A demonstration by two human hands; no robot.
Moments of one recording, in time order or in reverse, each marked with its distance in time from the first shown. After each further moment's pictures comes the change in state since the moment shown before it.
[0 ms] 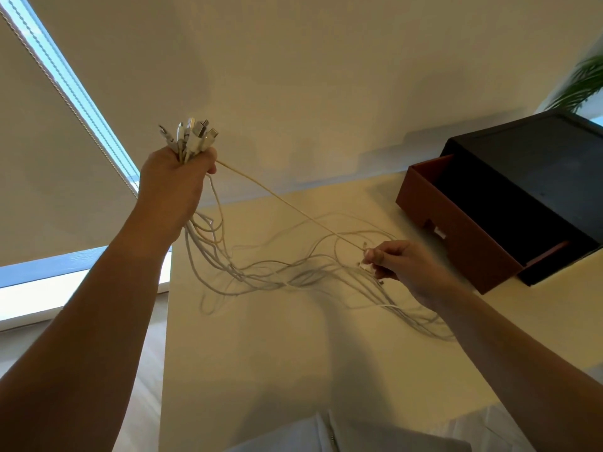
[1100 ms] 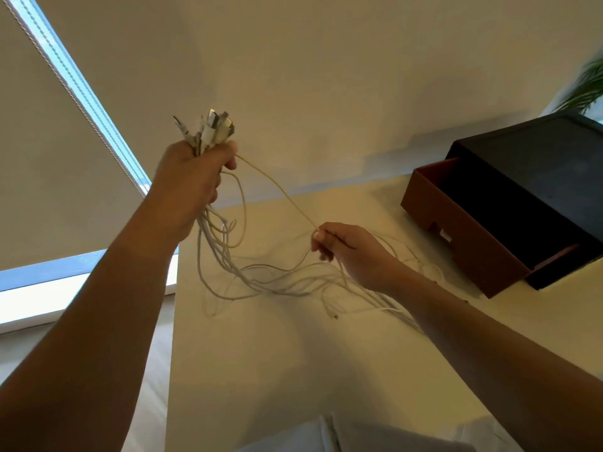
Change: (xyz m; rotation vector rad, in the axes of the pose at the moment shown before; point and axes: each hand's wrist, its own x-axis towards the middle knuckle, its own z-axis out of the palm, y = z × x) left_hand -0.007 0.023 0.006 -0.145 -0.158 -0.006; right_hand 0.007 -0.048 0.070 -0.361 -0.219 -0.380
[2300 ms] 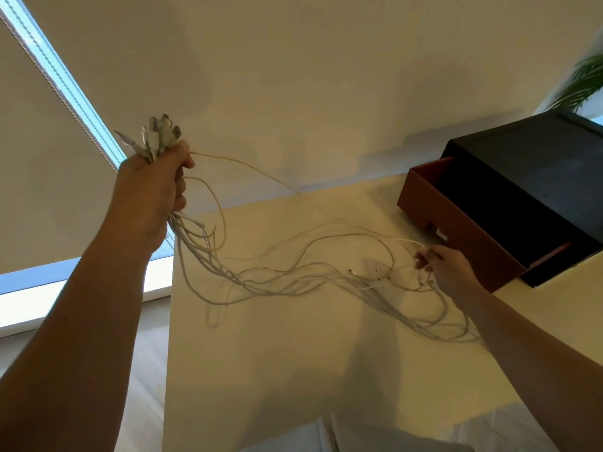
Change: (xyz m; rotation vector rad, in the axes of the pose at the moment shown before) left_hand 0.005 -0.013 -0.025 -0.157 0.159 -0.091; right_hand -0.056 0.126 -0.088 -0.094 0.554 0.606
